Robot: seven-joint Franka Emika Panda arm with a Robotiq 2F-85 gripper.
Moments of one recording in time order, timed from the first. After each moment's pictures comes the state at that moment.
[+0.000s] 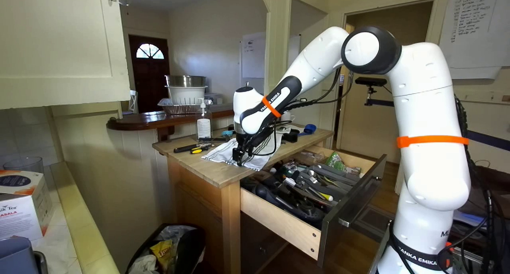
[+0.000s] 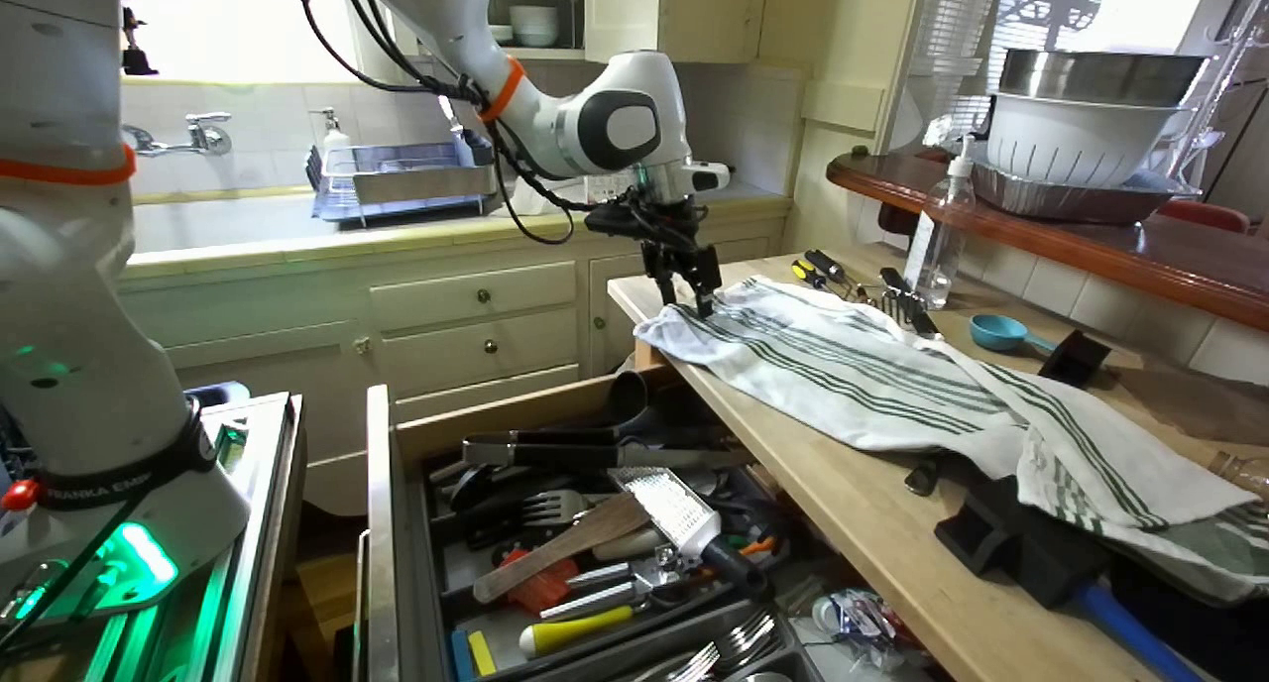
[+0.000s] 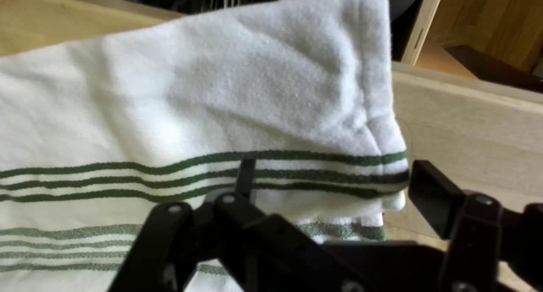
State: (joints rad) arm 0.08 0.30 -0.03 -2.00 -0.33 2.47 0.11
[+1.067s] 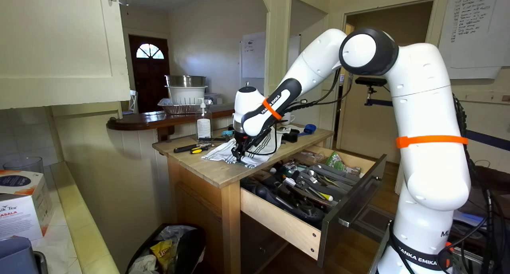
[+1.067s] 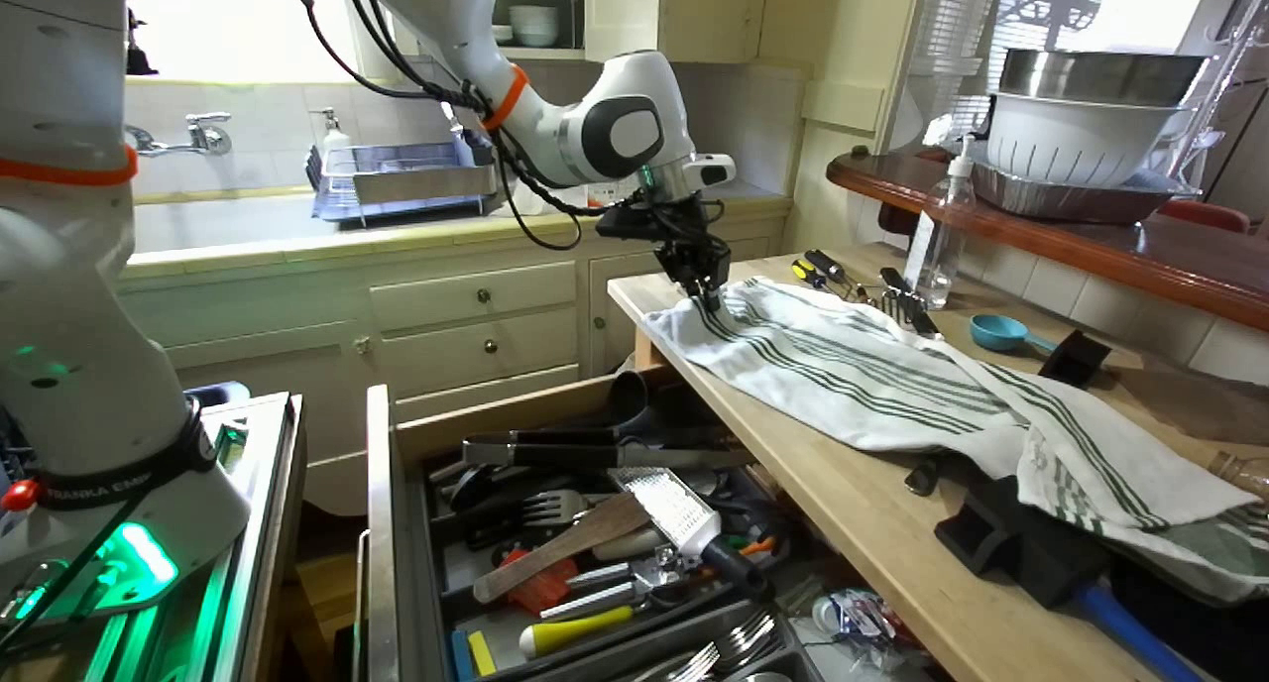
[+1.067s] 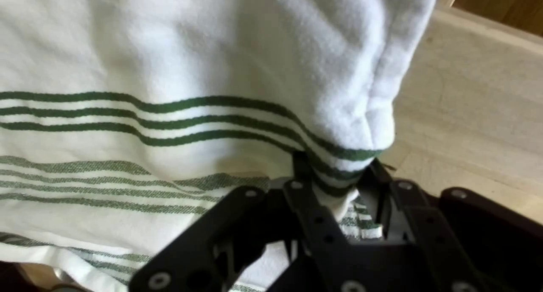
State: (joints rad) arm 0.07 0.31 -0.04 -2.00 -0.35 2.60 0.03
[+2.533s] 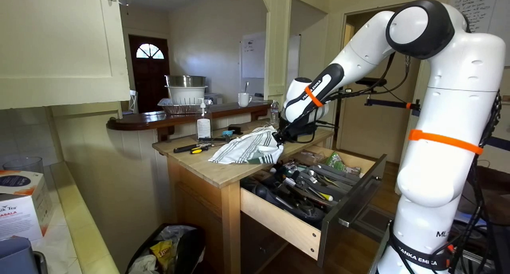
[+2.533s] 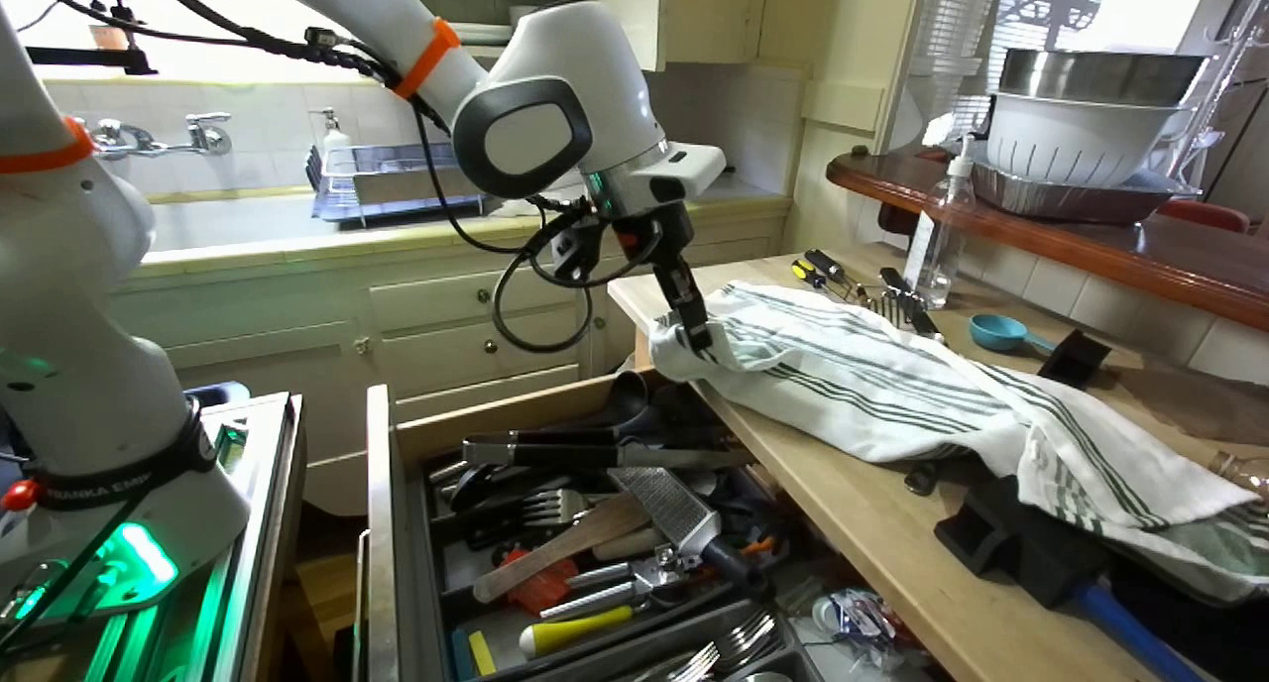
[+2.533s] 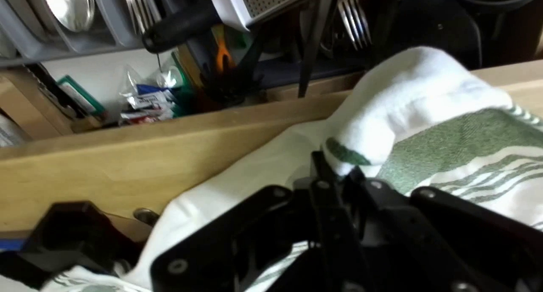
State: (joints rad) arm -0.12 -0.04 -0.15 -2.42 -0.17 2.82 0.12
